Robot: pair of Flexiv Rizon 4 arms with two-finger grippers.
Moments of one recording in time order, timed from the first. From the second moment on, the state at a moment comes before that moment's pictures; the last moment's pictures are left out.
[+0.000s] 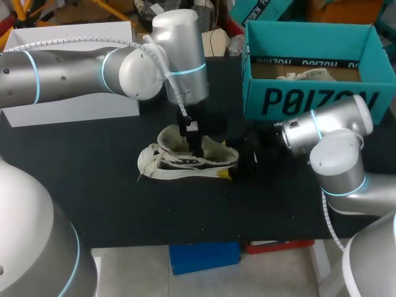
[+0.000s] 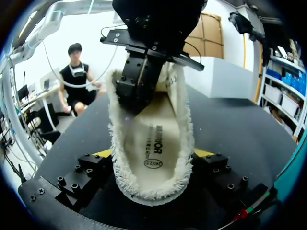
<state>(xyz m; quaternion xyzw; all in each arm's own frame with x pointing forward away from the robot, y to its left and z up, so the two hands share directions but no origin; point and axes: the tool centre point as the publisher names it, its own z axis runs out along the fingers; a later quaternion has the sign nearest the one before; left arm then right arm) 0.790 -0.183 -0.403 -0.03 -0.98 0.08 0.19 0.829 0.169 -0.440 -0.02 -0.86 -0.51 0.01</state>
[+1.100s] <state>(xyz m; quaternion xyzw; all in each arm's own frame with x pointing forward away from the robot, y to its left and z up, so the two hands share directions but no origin) 0.804 -0.170 -0.417 0.02 -1.00 0.01 0.05 0.829 0.169 -0.440 -0.02 -0.86 -0.51 0.01</state>
